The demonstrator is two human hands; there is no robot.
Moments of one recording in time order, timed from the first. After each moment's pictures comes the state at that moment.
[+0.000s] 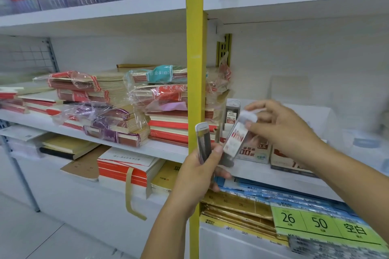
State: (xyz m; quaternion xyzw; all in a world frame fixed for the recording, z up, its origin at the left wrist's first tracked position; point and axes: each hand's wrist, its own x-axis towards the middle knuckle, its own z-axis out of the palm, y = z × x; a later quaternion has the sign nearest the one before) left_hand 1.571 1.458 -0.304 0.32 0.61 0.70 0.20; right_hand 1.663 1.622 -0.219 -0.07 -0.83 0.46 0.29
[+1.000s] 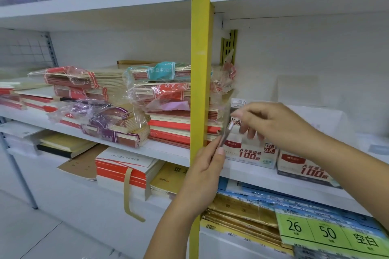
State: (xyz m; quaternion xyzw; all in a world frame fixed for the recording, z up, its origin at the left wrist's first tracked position) left_hand 1.560 1.468 -0.313 0.37 0.67 0.64 0.11; right_hand 1.637 1.626 -0.208 -0.03 -0.93 0.27 0.24
